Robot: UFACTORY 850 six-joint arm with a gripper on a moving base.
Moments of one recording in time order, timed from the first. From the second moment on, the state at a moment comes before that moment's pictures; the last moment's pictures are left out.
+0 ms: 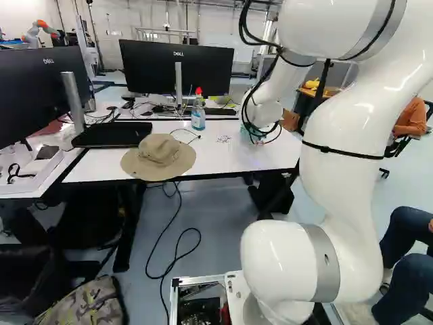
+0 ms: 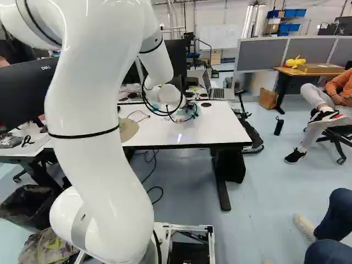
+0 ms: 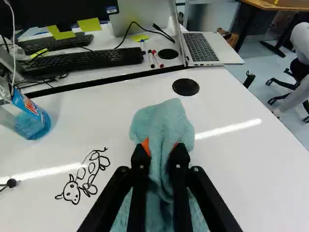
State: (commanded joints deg) arm -10.7 -17.9 -51.4 1.3 22.8 0.0
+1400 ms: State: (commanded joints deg) arm -3.1 -24.4 -56.5 1.3 25.0 0.0
